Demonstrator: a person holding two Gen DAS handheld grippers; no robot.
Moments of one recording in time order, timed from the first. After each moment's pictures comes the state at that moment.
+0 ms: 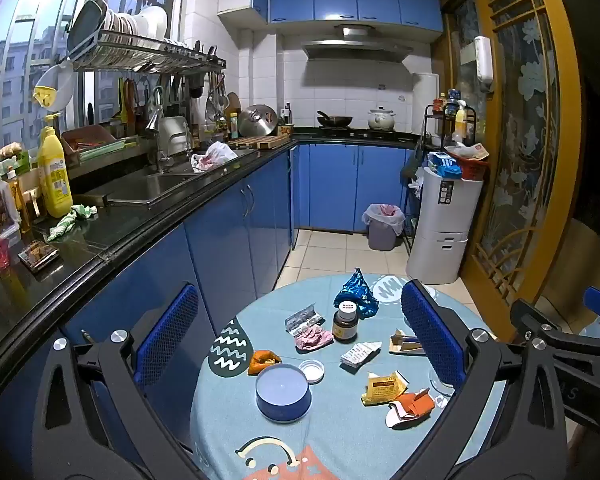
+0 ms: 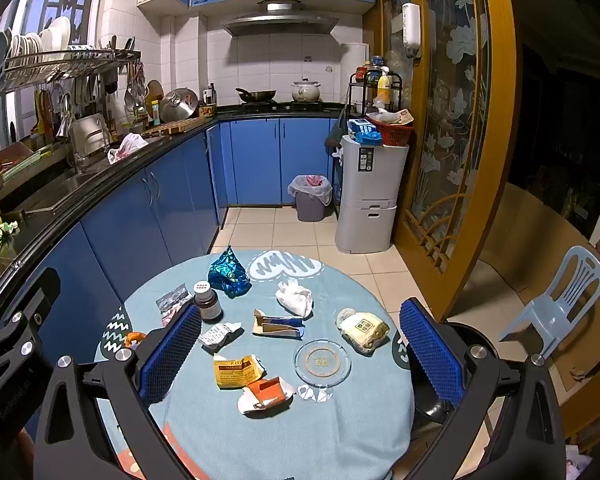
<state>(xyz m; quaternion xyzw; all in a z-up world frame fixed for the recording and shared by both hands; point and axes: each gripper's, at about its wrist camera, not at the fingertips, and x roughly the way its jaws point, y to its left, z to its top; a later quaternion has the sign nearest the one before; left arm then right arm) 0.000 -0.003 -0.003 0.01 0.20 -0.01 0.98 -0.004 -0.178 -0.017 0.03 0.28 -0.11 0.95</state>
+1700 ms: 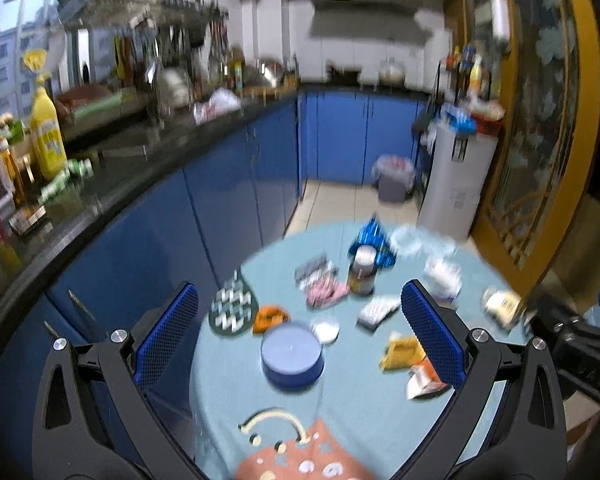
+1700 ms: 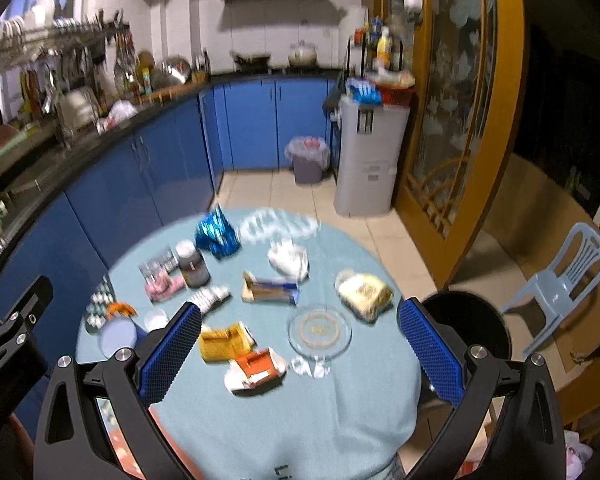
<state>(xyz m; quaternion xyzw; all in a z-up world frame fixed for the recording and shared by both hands) 0.039 0.007 -0.062 0.02 0.31 0.00 0.95 0.019 -0.192 -0.072 0.04 0.35 -0.11 0.93</state>
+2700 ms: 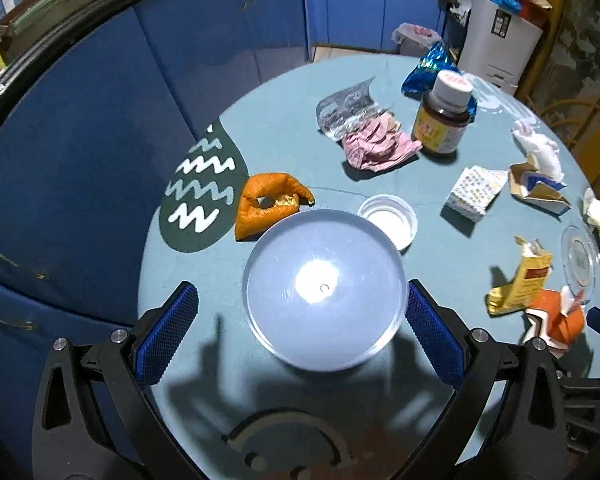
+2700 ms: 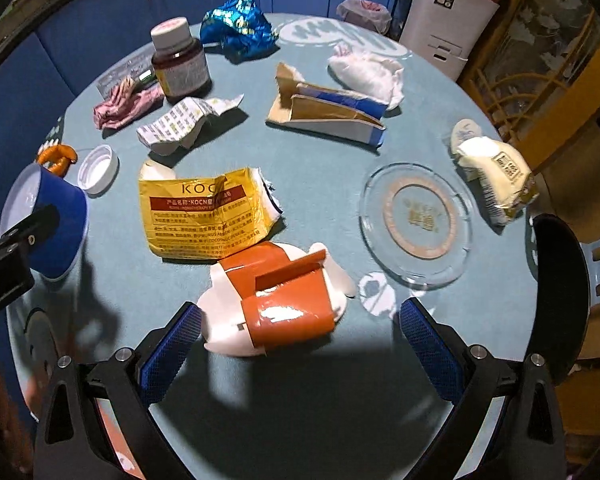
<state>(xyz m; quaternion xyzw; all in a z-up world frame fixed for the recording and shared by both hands) 0.145 0.024 -0.215 0.03 0.52 0.02 0.85 0.111 -0.166 -0.242 0.00 0.58 -0.03 0.81</state>
